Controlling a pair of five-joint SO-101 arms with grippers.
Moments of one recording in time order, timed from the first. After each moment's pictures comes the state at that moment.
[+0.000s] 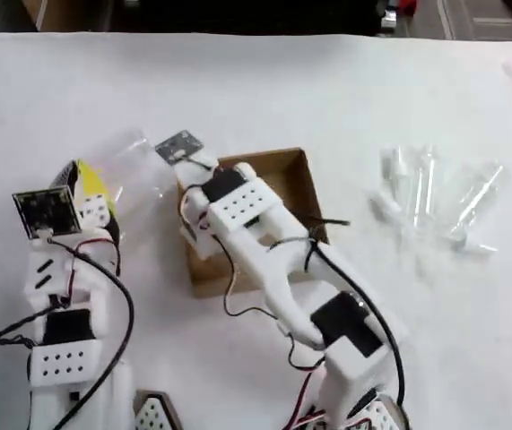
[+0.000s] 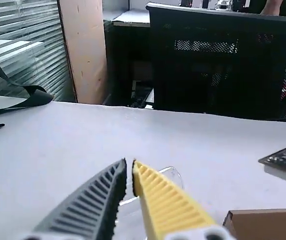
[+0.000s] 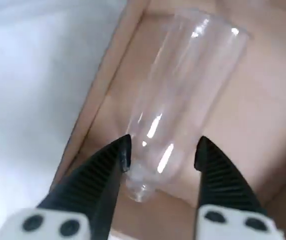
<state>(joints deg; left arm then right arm) -14.4 -70.5 83.5 7.3 2.9 -40.8 12.8 4.7 71.3 2.0</state>
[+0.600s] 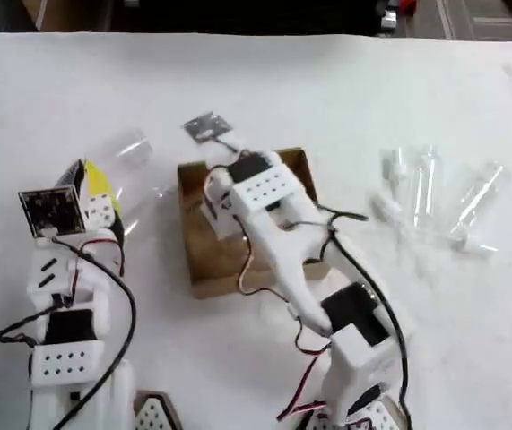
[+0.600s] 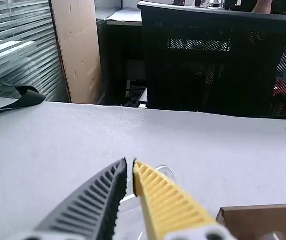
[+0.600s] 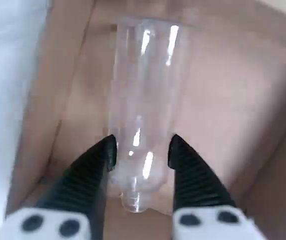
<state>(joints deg) -12.8 -70.5 83.5 7.3 3.0 -33.4 12.7 3.2 69.1 2.9</state>
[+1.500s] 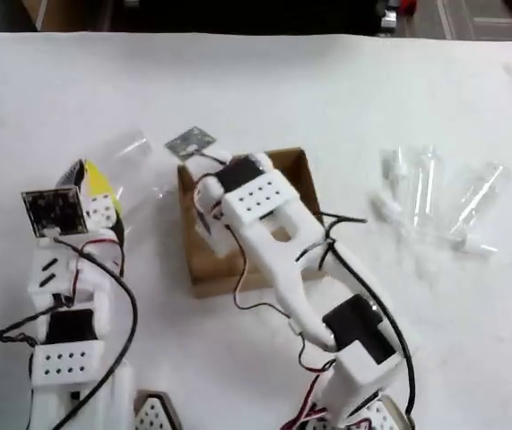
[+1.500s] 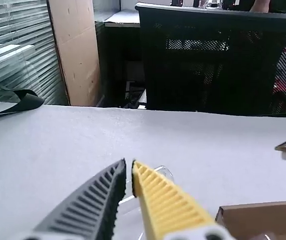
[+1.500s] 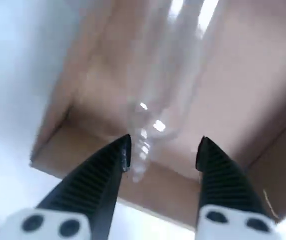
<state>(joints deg) -12.3 -70.5 83.5 7.3 1.4 -37.0 9.3 3.3 80.4 6.5</state>
